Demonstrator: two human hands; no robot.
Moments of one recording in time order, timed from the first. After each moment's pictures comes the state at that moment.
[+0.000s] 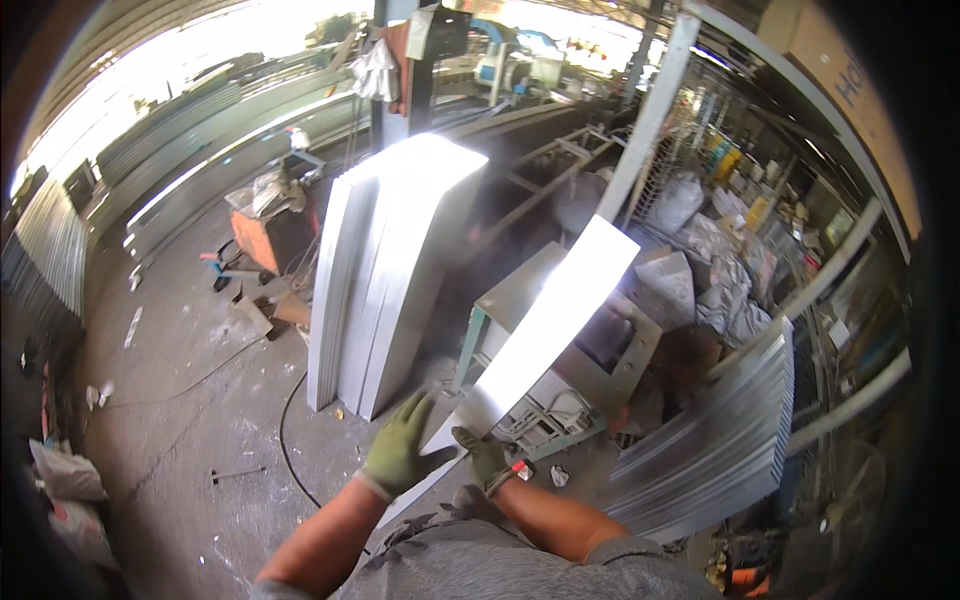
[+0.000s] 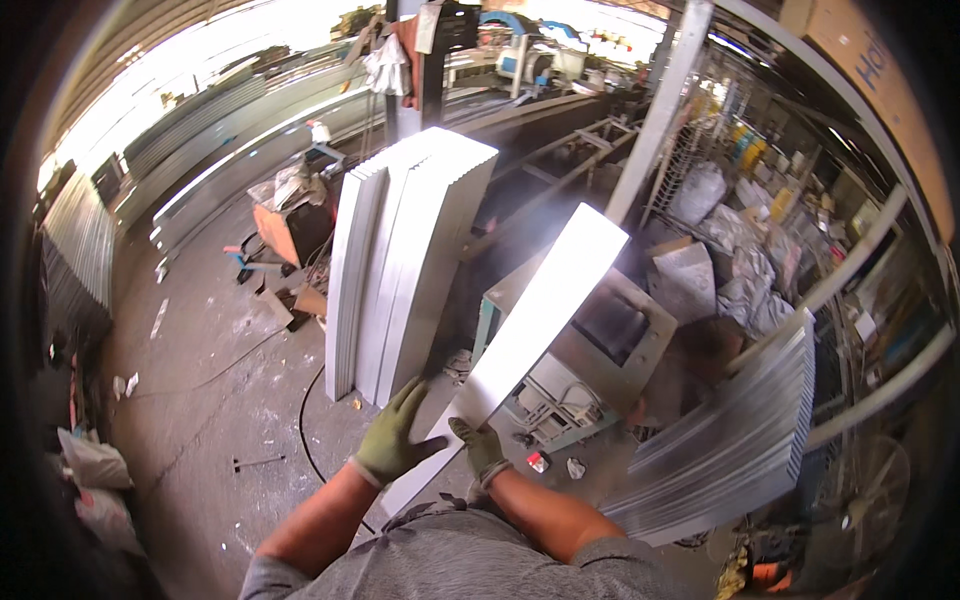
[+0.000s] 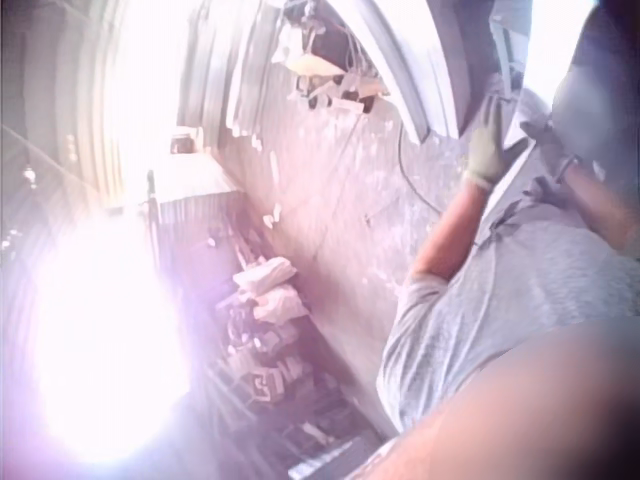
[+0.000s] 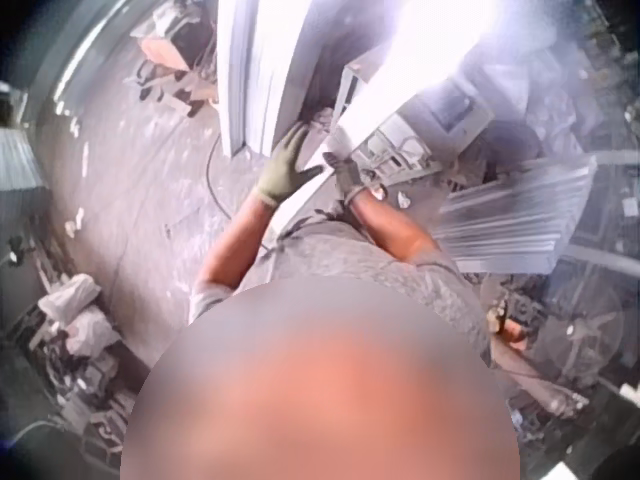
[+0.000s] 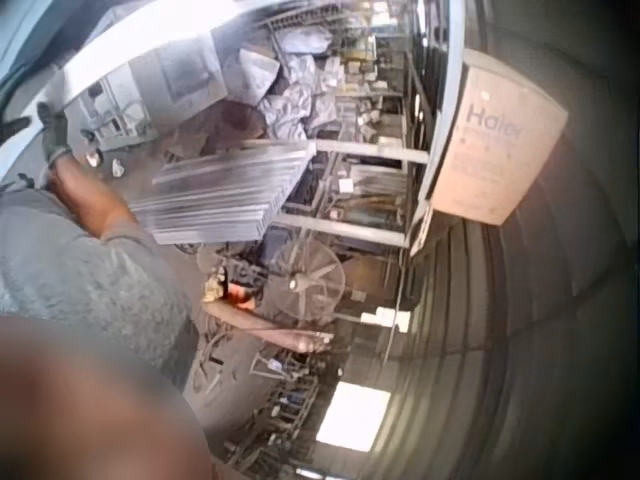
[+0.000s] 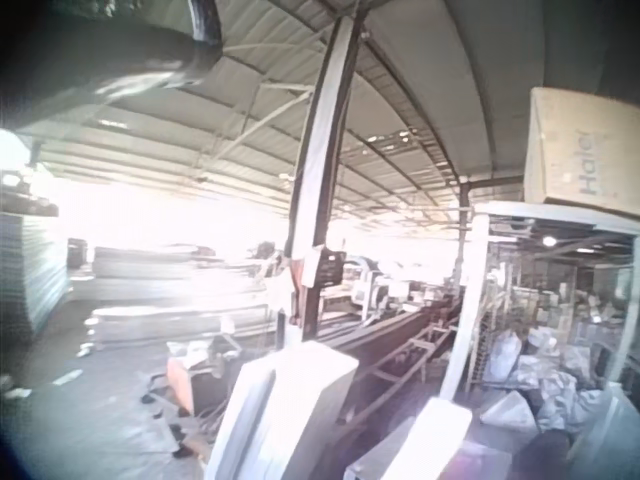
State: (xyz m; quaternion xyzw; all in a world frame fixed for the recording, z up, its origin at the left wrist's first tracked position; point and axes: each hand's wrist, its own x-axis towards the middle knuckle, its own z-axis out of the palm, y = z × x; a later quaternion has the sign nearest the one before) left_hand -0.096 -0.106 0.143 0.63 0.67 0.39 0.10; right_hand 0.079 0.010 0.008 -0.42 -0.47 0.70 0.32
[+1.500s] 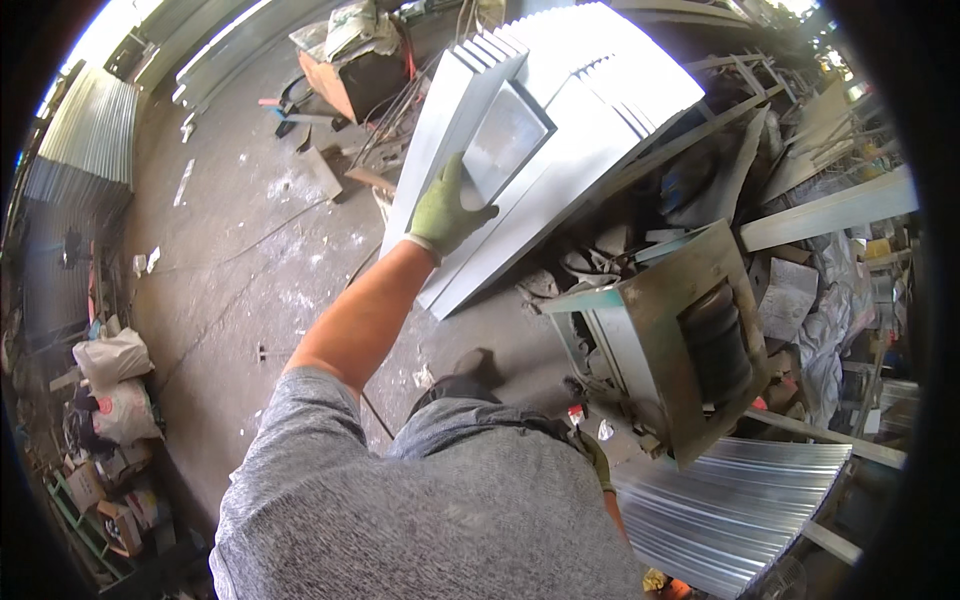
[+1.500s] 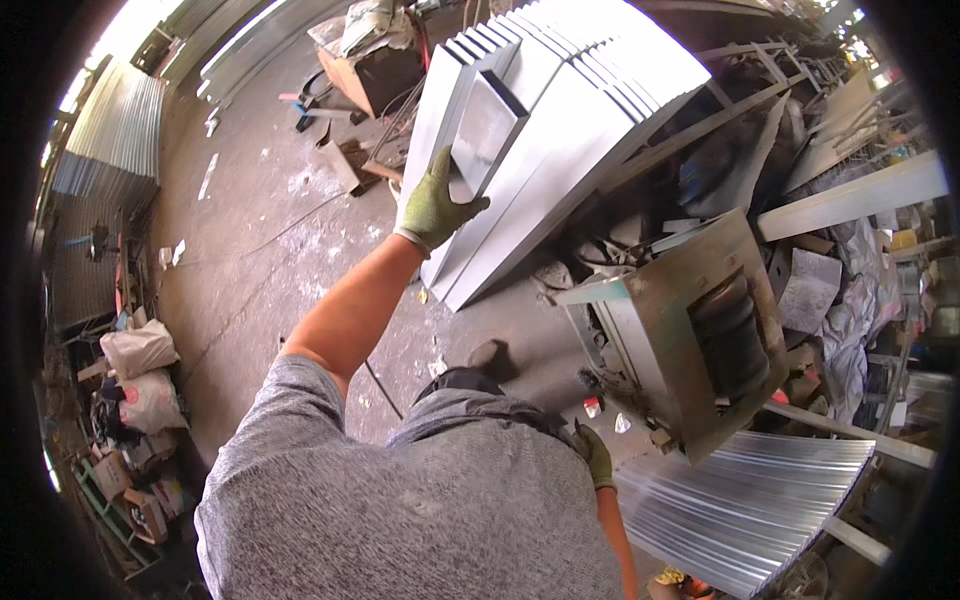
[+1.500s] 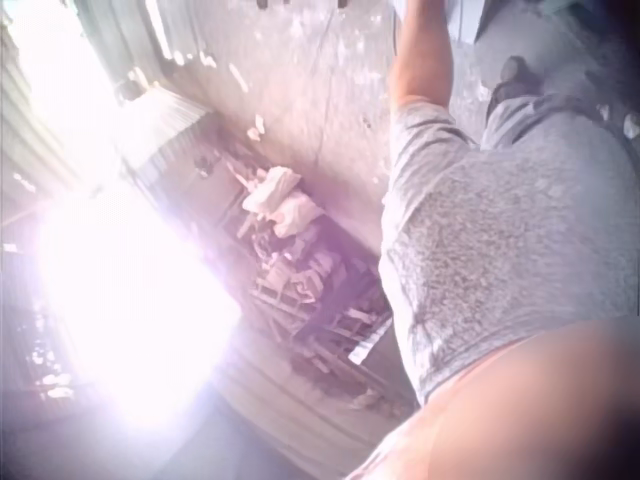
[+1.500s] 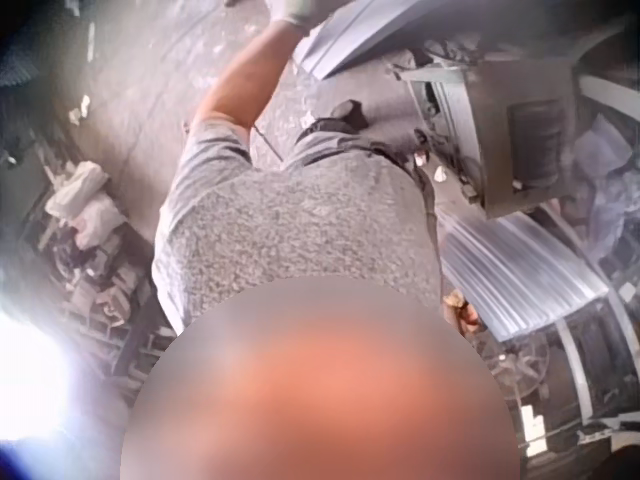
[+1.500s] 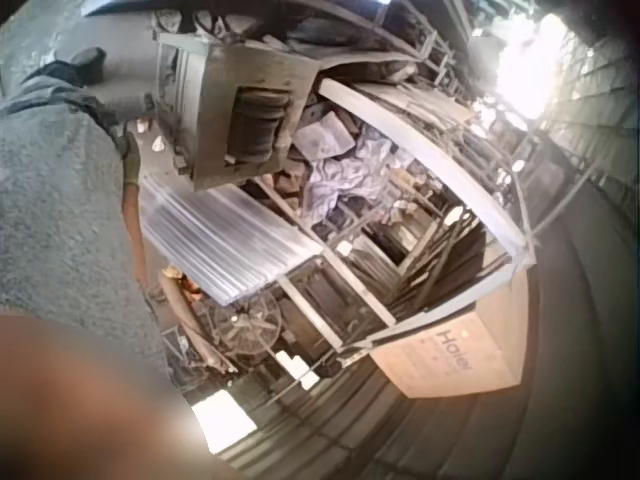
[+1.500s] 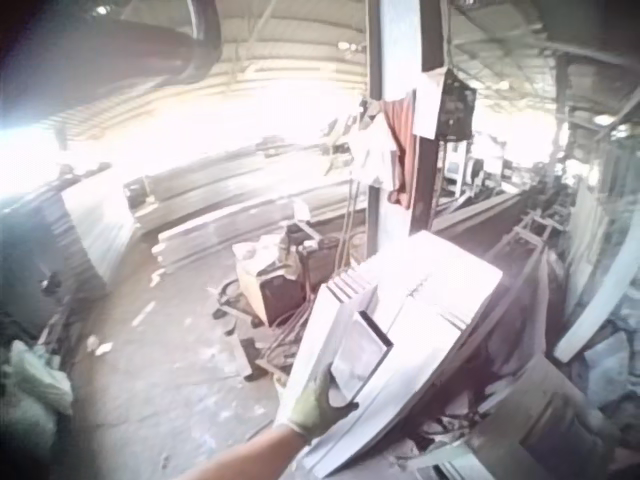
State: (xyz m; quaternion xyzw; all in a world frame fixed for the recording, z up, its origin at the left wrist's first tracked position) left_hand -0.444 0.177 0.063 0.44 0.80 0.41 0.09; right_hand 0.225 0.099 -0.157 -0.51 -0.43 0.73 0.14
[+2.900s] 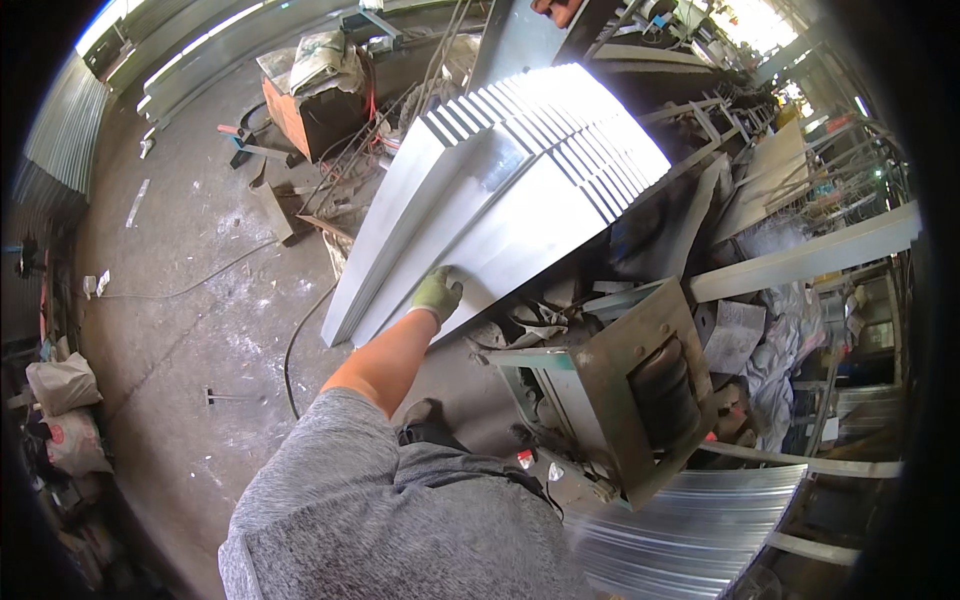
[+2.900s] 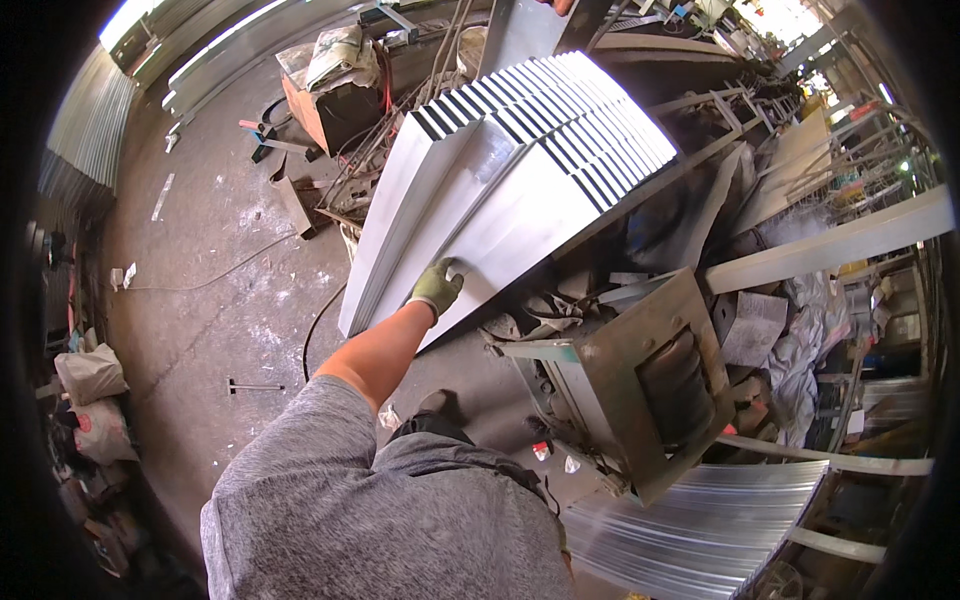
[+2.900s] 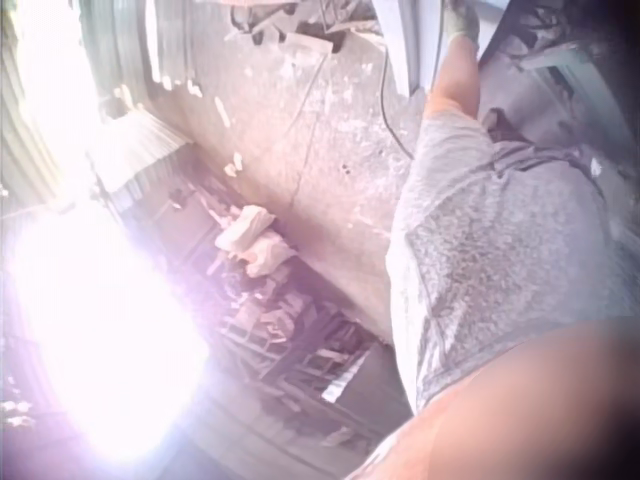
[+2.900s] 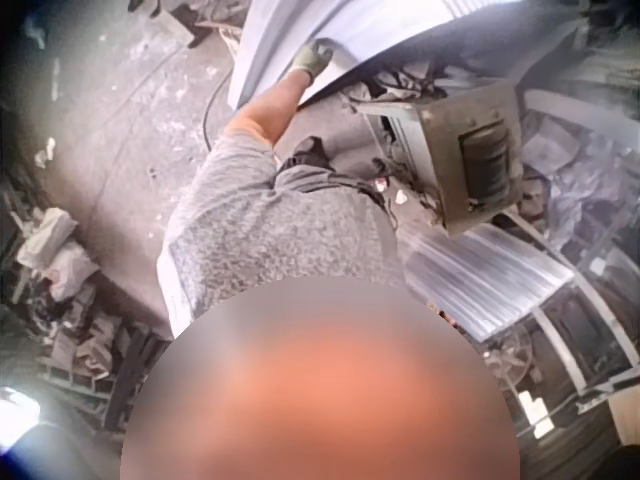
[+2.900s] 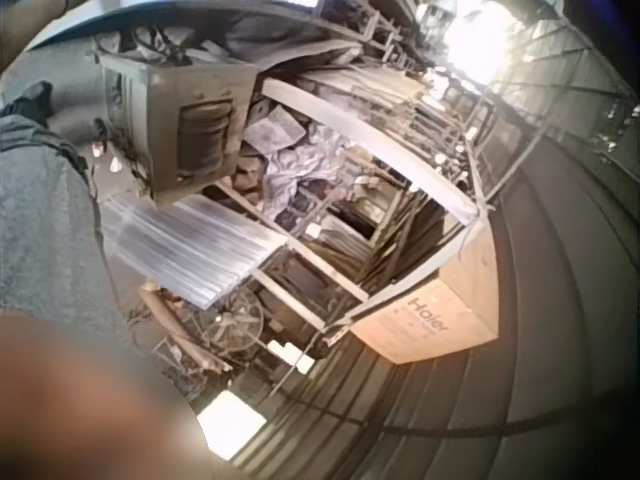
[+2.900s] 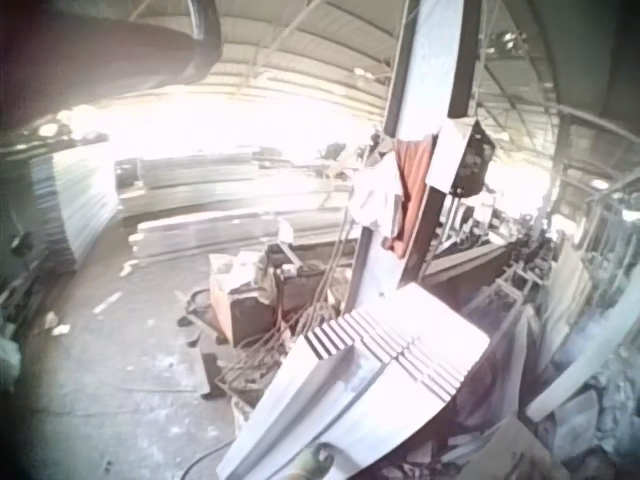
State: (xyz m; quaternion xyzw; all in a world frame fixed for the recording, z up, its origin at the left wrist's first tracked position) left_hand -0.420 0.247 -0.127 0.30 0.83 0.39 0.28; right_hand 0.258 0.077 -0.141 -0.66 -0.52 0.54 -0.05
